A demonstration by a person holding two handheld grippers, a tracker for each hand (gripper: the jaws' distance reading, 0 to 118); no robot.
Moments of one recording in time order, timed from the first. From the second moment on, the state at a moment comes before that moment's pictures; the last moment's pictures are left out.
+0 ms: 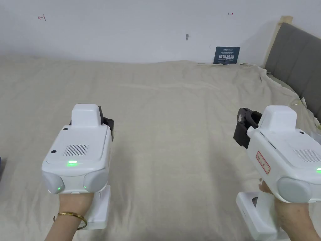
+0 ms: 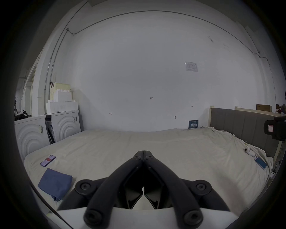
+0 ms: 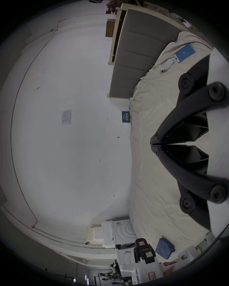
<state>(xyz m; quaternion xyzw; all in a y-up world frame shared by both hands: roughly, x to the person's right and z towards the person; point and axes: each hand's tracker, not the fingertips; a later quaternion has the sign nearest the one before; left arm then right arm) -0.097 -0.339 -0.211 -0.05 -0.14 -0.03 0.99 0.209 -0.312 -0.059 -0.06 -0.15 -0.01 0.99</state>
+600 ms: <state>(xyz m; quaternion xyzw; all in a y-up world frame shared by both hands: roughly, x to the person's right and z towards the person) -0.107 -0.349 -0.201 -0.07 -0.13 -0.03 0.99 0.191 -0.328 -0.053 -0.07 -0.15 -0.01 0.99</state>
